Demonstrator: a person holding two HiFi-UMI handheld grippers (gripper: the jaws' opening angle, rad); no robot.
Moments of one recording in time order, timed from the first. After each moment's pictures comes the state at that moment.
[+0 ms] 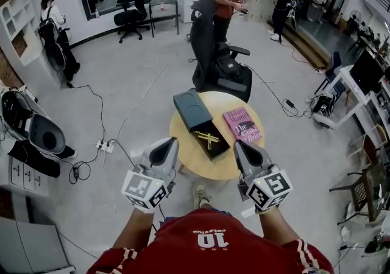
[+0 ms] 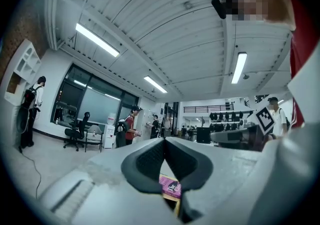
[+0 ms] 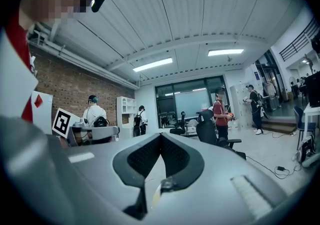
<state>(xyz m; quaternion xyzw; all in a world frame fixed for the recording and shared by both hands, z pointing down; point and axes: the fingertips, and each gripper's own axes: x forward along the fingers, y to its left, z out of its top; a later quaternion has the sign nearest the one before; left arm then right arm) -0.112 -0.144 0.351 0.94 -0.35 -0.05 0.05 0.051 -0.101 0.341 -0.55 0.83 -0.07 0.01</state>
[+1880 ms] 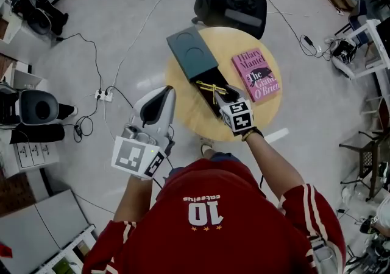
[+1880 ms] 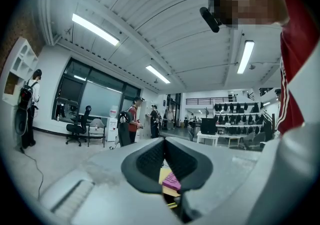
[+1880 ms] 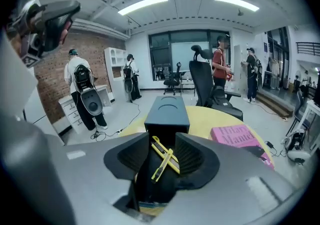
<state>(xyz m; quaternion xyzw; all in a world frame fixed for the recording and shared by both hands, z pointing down) -0.071 -0.249 0.407 0.93 -0.36 0.00 0.06 0.079 -0.278 0.684 -0.53 0.79 -0.21 -0.23</state>
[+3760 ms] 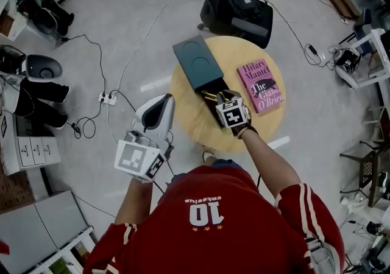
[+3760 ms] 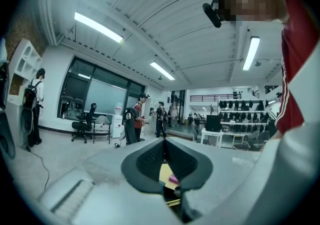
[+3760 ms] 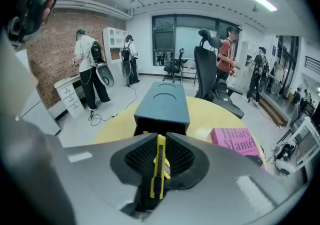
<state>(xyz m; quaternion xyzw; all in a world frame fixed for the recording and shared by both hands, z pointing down) -0.089 -0.275 0.426 0.92 -0.38 0.02 0.08 0.072 -0.321 0.724 -0.51 0.76 -0.22 -0.33</state>
